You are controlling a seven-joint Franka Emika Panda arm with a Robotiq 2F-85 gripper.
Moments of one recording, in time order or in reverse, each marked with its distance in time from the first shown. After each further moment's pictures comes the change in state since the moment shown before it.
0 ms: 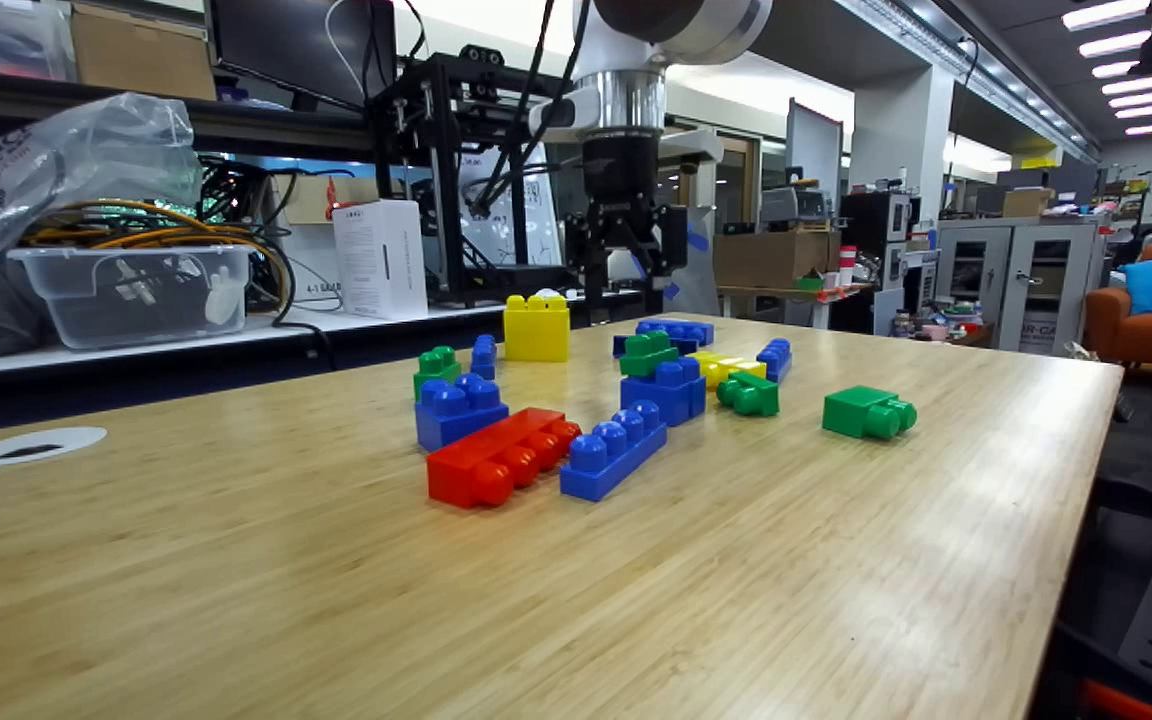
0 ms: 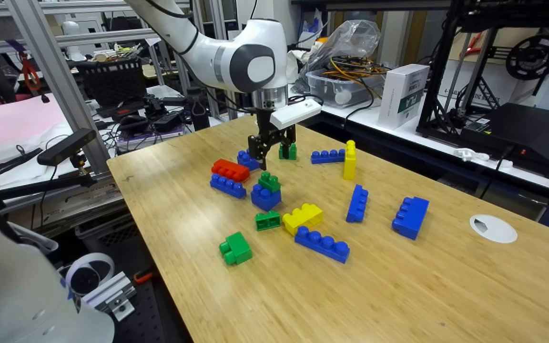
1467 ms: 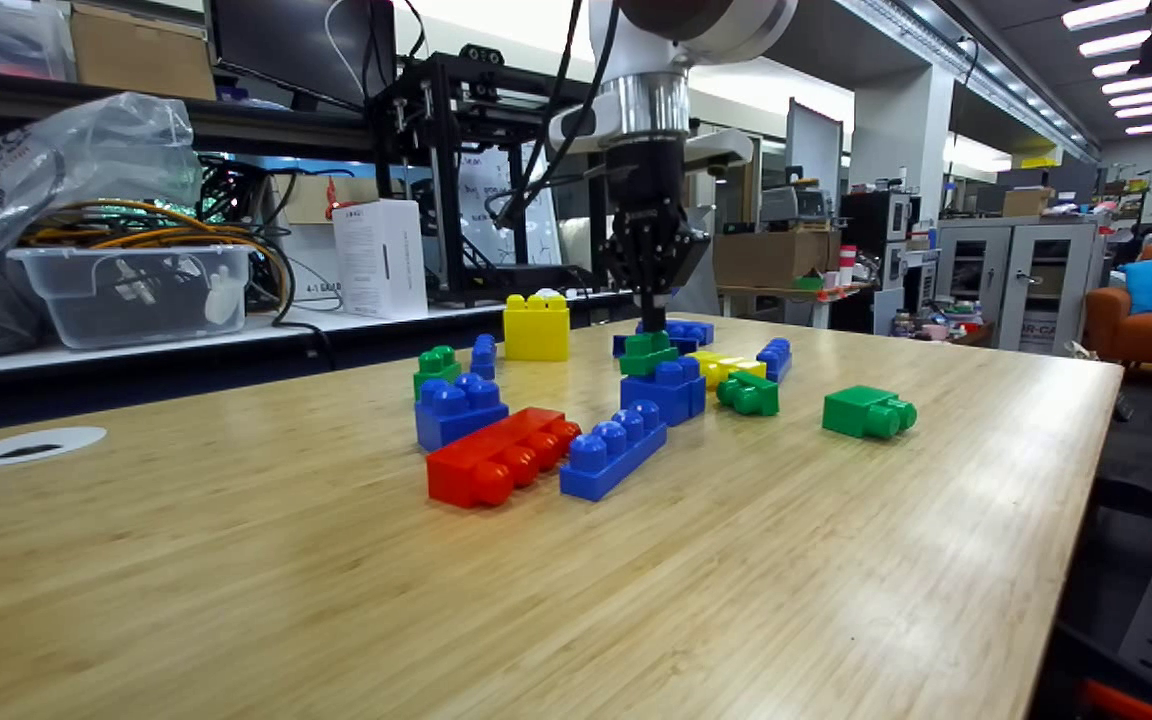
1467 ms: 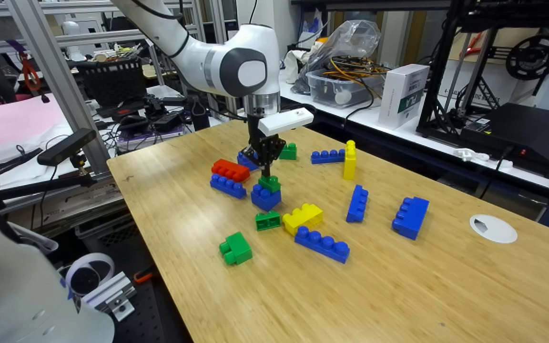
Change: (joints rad) arm 0.002 -0.047 0.000 -0.080 -0.002 -0.025 0.058
